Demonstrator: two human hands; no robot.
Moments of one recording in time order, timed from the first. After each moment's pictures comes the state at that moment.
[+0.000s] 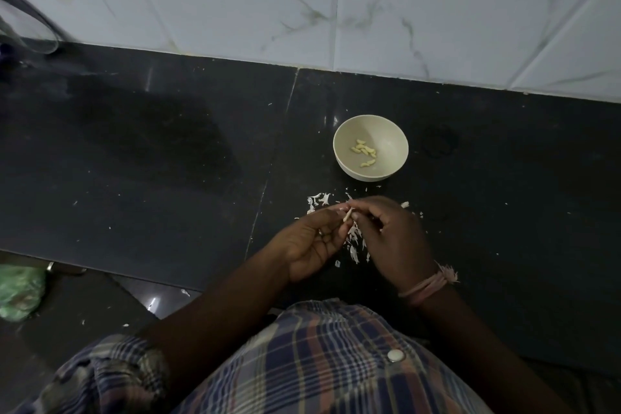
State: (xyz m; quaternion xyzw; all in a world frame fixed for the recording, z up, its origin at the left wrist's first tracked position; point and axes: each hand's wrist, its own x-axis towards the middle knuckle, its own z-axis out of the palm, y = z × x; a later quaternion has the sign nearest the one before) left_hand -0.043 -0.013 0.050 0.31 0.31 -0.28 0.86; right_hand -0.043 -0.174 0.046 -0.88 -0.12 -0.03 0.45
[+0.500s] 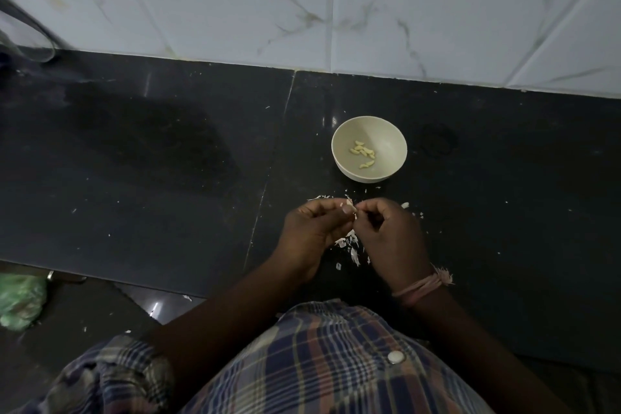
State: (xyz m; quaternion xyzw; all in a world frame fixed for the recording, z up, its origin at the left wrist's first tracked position) left_hand -0.043 -0.021 0.040 0.46 0.22 -0.15 0.85; right_hand -0.041 -0.164 0.040 -0.89 0.01 -0.01 0.46
